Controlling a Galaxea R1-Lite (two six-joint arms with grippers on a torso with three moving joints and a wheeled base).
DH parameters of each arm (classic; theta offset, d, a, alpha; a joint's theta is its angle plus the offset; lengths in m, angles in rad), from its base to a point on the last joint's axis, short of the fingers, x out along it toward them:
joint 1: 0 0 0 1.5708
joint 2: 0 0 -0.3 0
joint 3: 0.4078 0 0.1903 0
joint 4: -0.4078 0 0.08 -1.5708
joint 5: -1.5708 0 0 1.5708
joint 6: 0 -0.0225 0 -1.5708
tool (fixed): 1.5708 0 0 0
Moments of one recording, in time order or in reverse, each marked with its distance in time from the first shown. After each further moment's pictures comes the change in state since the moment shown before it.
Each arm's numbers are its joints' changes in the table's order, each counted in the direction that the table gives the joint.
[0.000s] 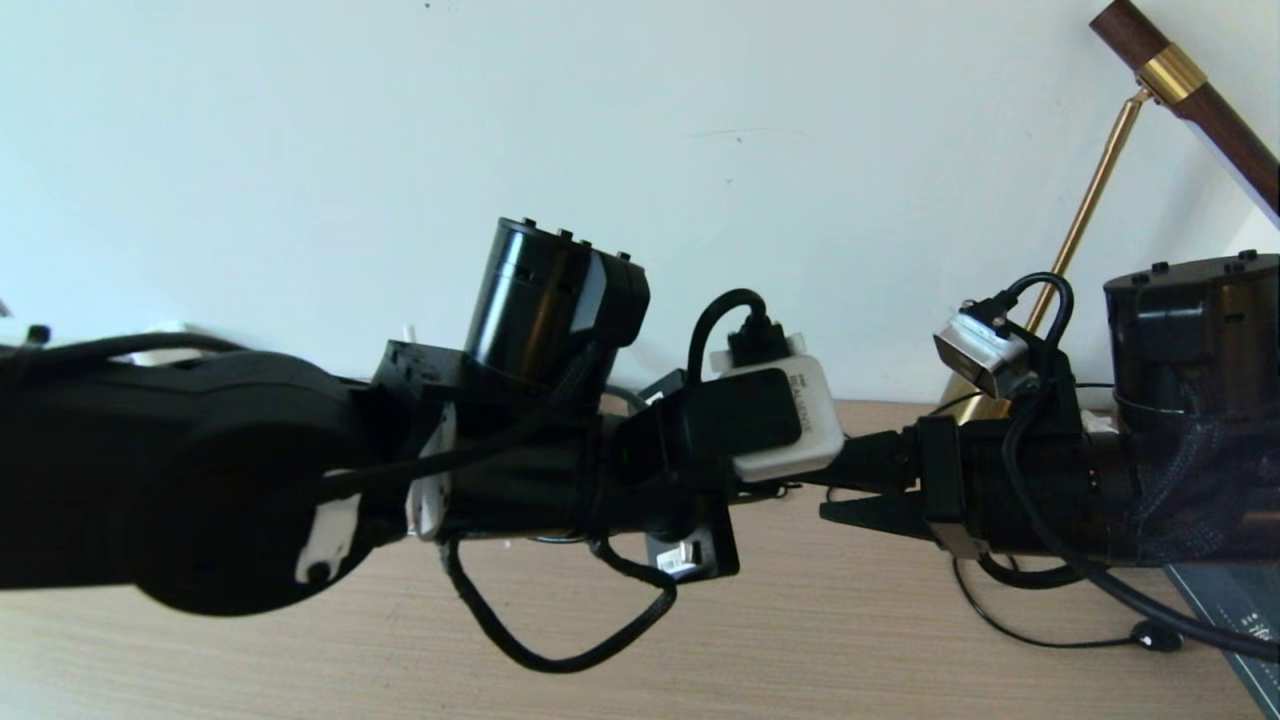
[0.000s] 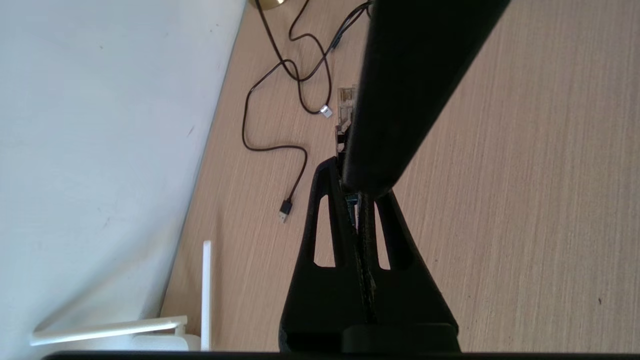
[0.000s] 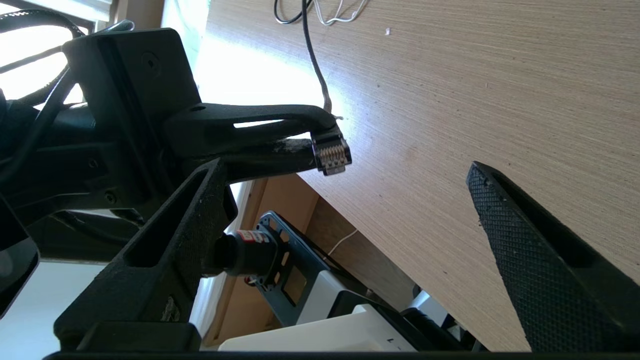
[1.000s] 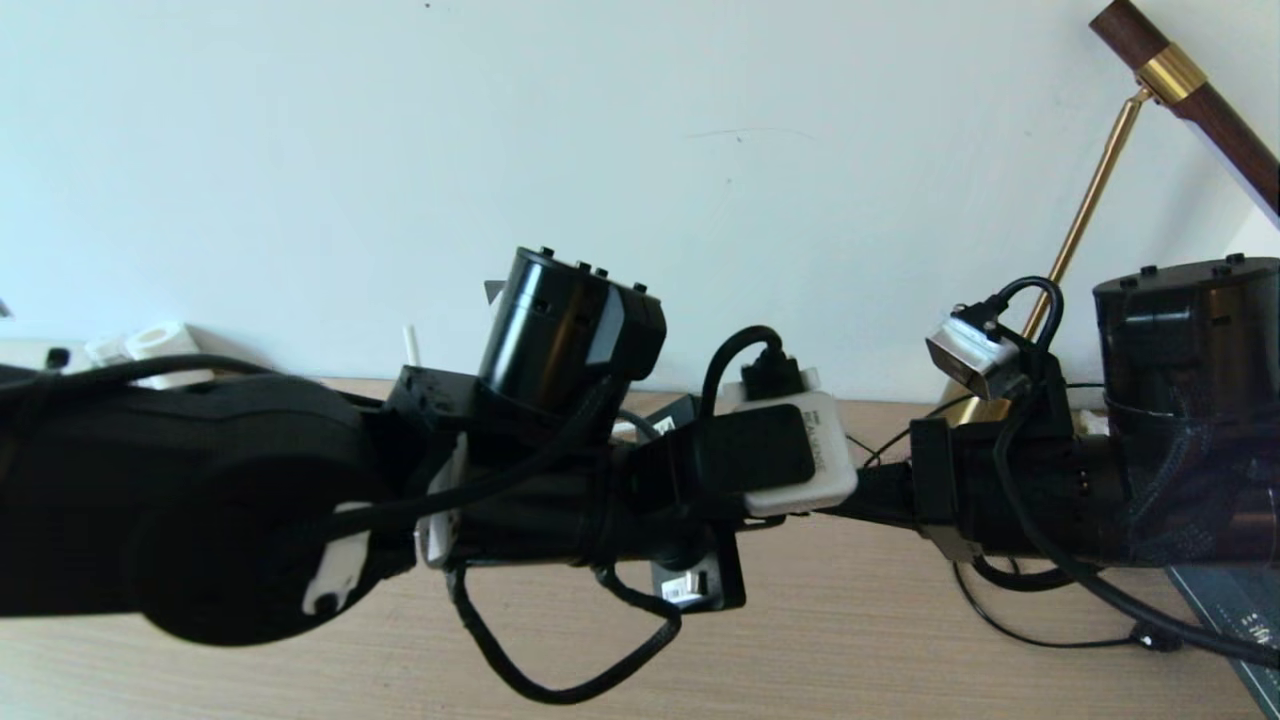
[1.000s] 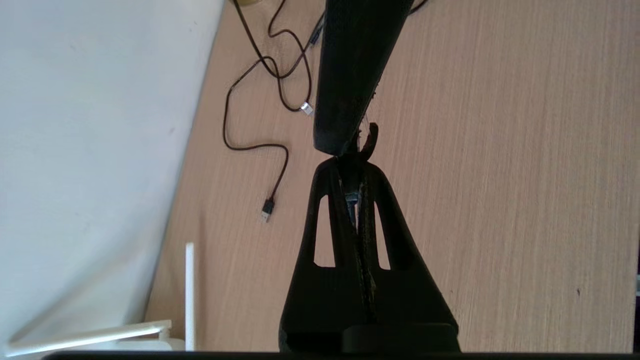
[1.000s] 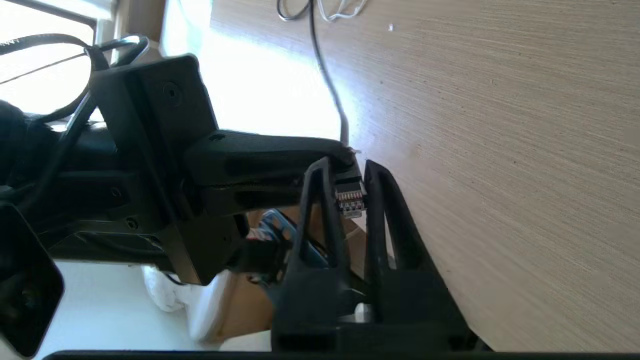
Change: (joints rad) left arm -0.022 0.000 -0.033 0.006 0.002 -0.001; right arm -0.001 -0.011 0.002 0.001 0.002 -0.006
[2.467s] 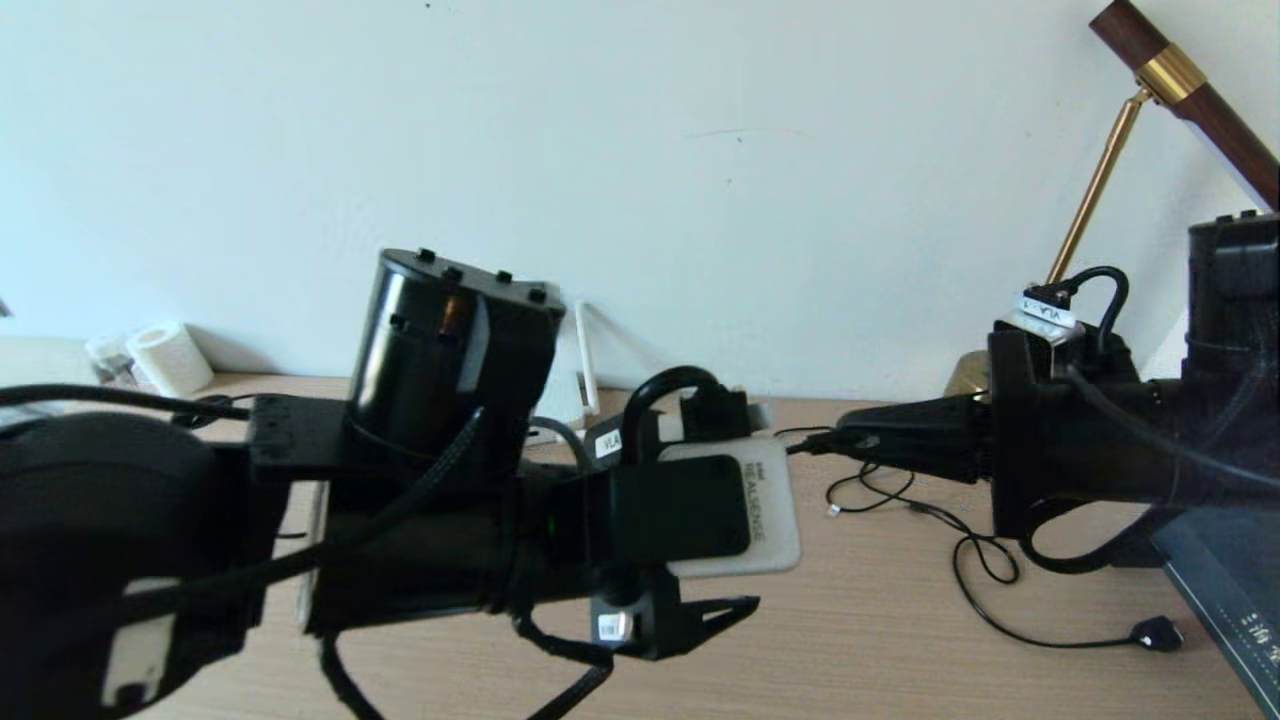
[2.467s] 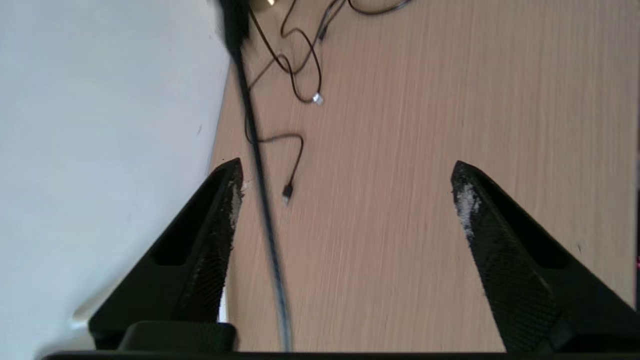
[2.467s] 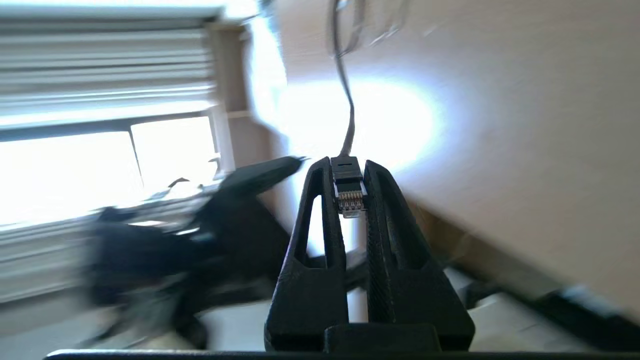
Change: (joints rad) left arm -0.002 0.146 -0.154 0.041 0.024 -0.091; right arm -0.158 0.043 0.044 -0.002 0.189 -0.464
